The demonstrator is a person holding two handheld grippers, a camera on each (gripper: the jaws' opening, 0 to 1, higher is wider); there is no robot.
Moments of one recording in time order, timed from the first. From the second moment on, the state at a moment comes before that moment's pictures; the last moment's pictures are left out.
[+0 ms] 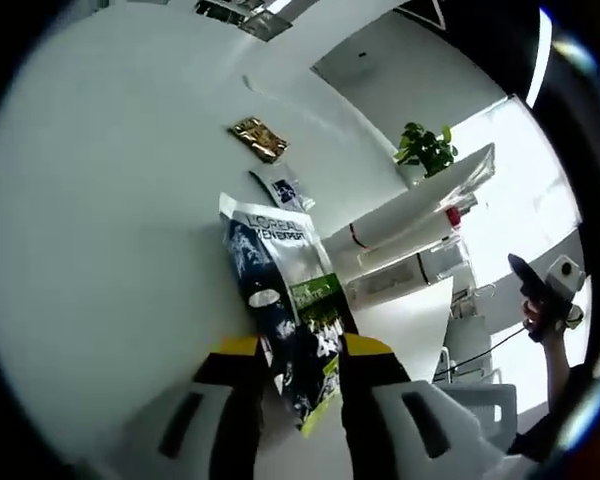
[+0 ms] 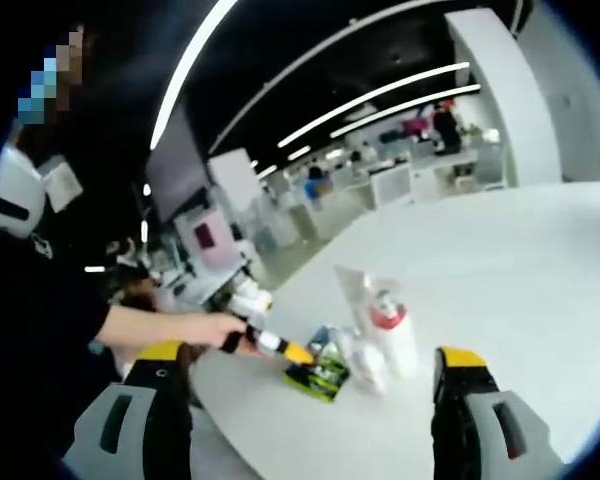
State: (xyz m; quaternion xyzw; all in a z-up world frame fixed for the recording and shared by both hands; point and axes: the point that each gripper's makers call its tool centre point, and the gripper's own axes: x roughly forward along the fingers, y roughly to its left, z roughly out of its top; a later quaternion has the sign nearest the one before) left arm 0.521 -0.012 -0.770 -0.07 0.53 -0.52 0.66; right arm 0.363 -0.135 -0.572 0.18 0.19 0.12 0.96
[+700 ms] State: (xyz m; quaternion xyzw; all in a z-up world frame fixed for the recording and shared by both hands) left arm 0.528 -0.002 -0.761 -0.03 0.52 -0.52 0.68; right arm 0.360 -0.133 -0.575 0.17 0.20 0.12 0.96
